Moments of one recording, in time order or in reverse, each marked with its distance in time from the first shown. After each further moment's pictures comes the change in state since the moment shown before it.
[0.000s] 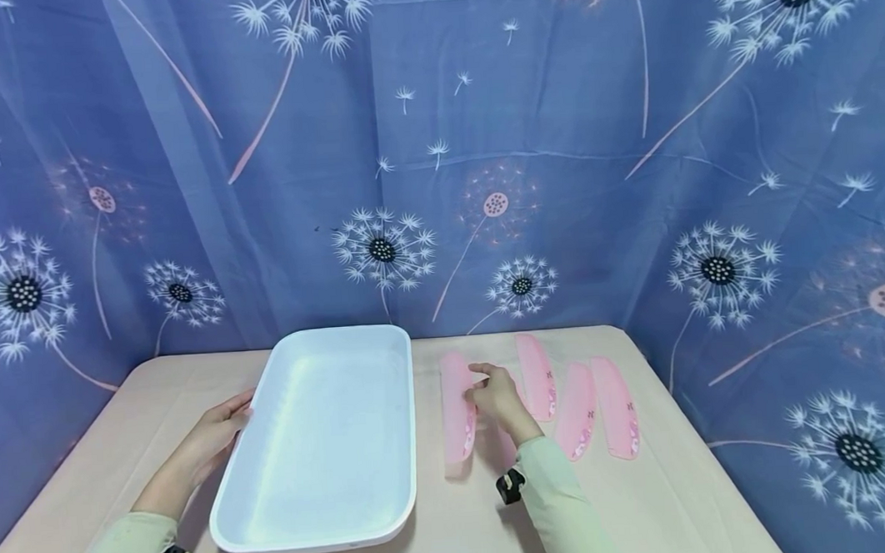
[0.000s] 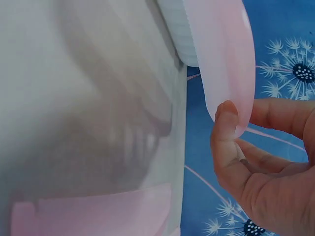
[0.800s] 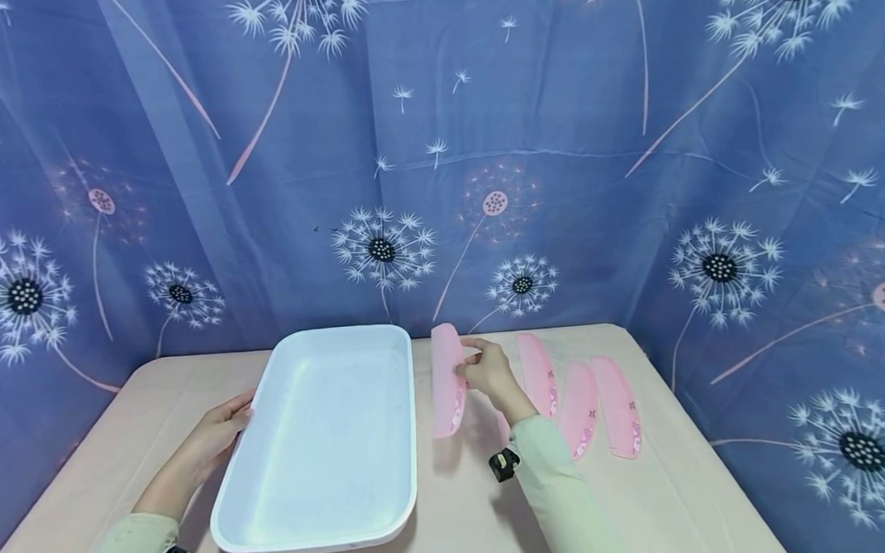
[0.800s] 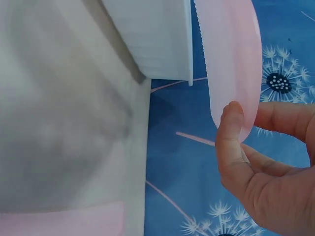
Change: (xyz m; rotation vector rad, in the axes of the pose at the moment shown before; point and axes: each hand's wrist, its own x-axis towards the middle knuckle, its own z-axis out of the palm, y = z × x) left_hand -0.005 0.004 0.002 0.009 -0.007 0.014; right_hand 0.010 -0.037 -0.006 0.097 -0.019 -0.032
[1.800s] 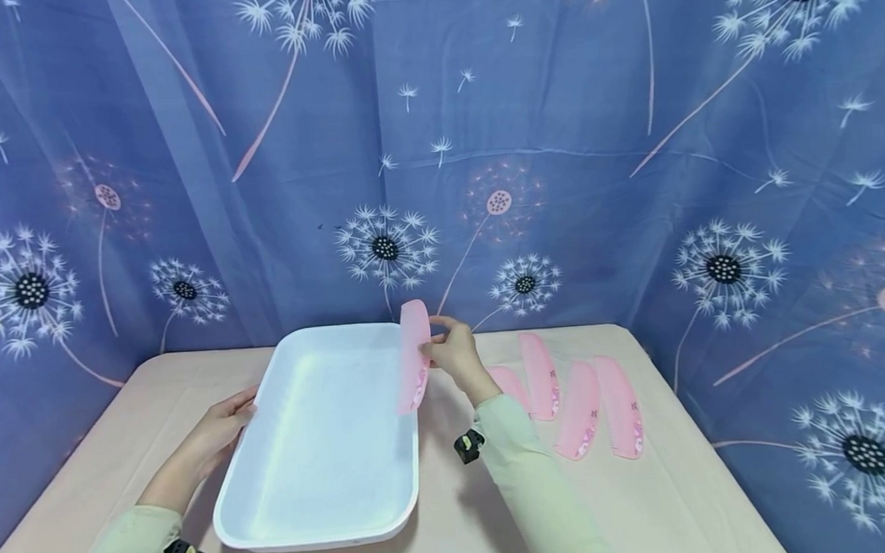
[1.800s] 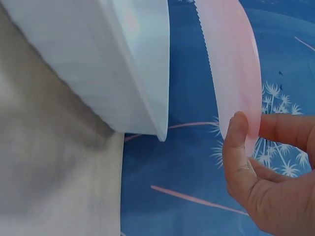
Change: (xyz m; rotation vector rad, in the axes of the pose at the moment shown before) left_hand 0.001 0.002 0.000 -0.002 0.007 -0.005; right_hand 0.010 -0.042 0.040 0.120 -0.021 -0.038
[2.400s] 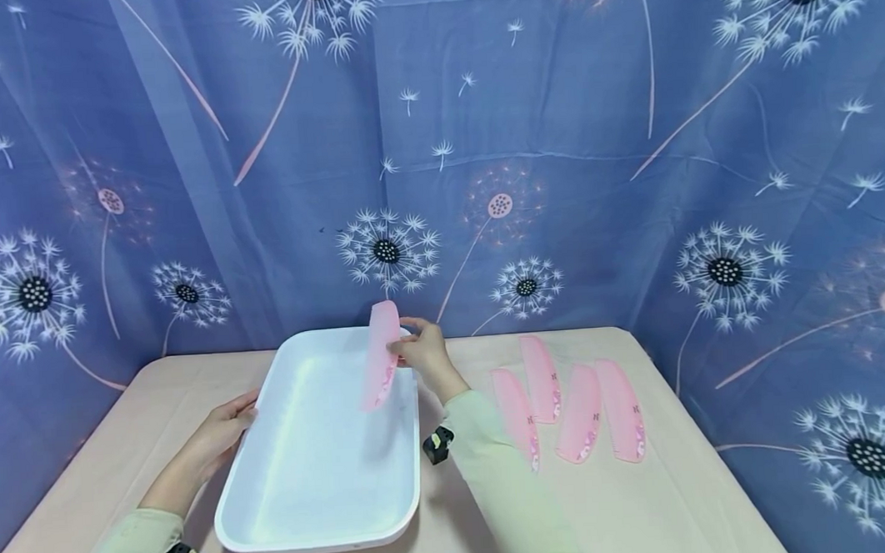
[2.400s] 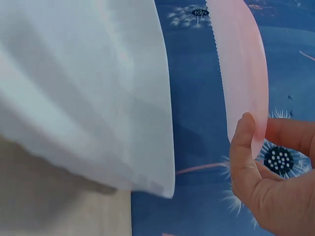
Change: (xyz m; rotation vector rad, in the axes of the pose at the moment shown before) left_hand 0.001 -0.002 0.000 0.017 0.006 -0.016; right_hand 0.012 -0.011 0.042 0.128 -0.022 0.095
